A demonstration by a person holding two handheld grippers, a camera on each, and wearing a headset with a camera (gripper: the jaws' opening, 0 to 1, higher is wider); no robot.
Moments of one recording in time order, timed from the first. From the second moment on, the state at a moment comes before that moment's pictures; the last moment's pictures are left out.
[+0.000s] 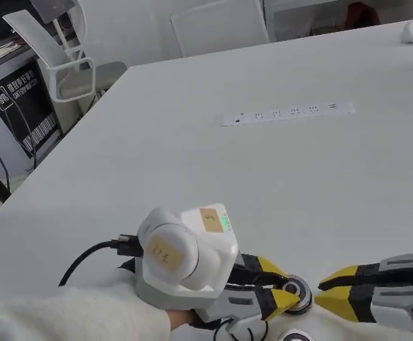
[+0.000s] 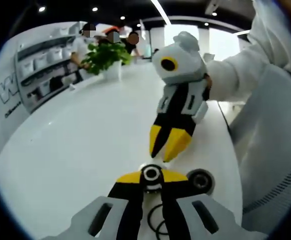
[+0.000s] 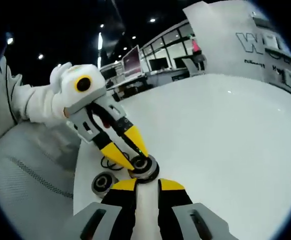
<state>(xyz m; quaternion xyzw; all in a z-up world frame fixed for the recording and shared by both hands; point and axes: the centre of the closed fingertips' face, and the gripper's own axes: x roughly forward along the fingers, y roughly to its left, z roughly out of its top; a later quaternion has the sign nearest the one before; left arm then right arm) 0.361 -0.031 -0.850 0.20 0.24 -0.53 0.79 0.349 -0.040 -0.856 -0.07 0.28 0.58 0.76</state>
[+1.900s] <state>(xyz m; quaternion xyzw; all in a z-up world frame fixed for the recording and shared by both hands) 0.362 -0.028 -0.850 0.19 0.24 -0.51 0.80 0.373 -0.042 -0.863 0.09 0.36 0.48 0.79</state>
